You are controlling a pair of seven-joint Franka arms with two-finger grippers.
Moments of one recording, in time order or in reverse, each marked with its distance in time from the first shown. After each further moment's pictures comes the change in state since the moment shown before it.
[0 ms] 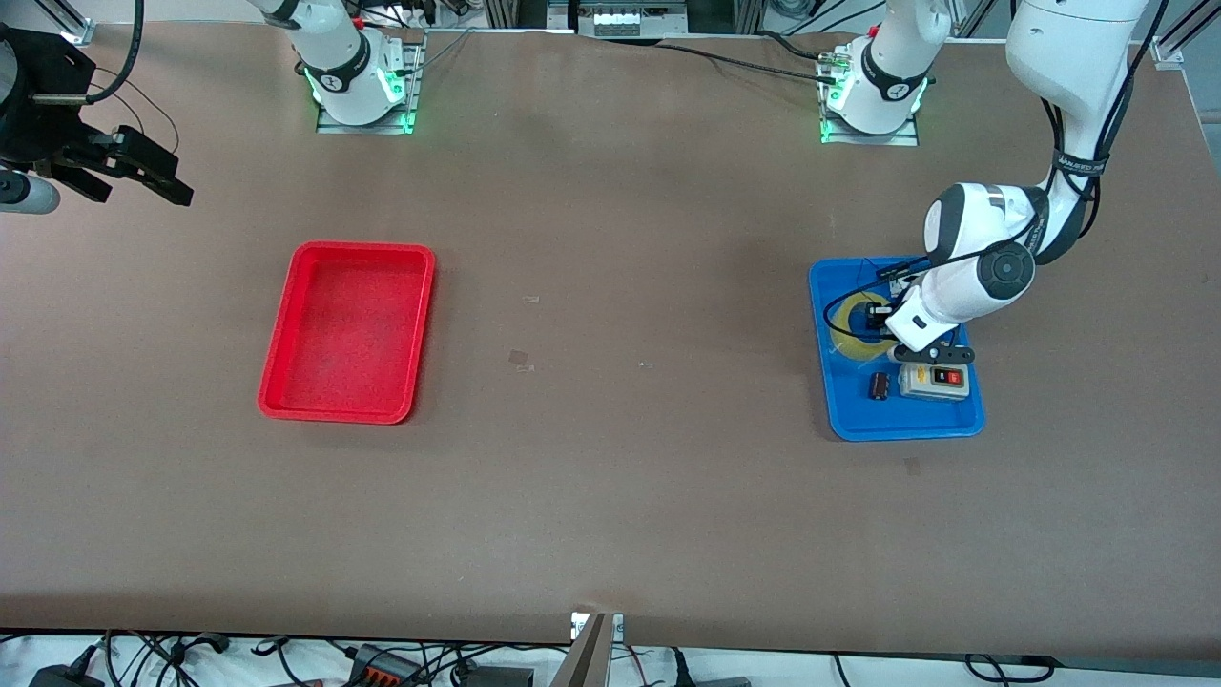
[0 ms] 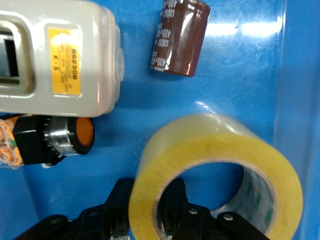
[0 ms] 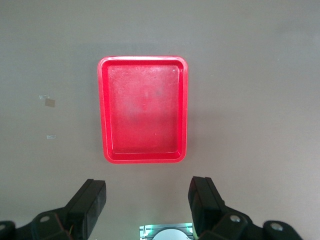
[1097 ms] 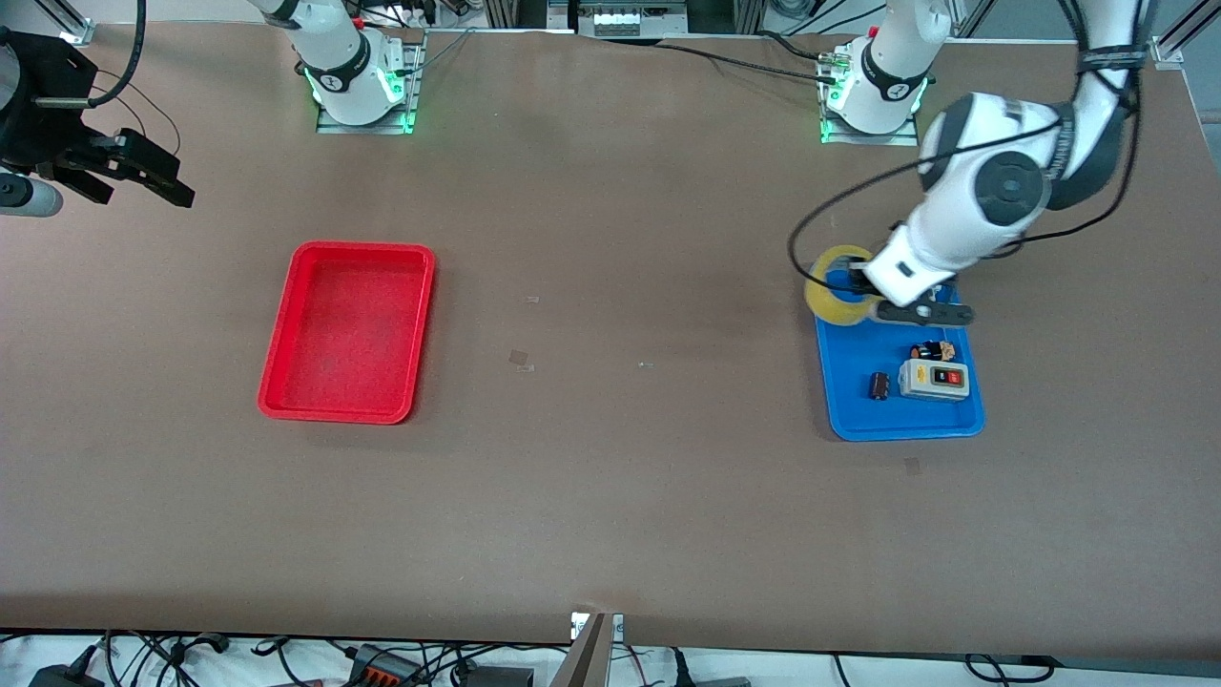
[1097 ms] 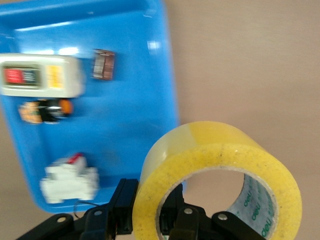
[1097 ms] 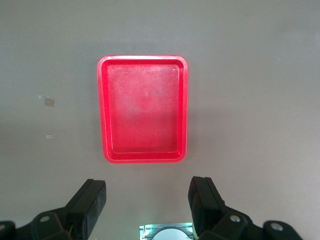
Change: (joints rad) left arm -0.019 -0.262 -0.235 0.119 -0.001 -0.362 -0.216; right arm 0.000 0.006 0.000 0.000 0.000 0.000 0.000
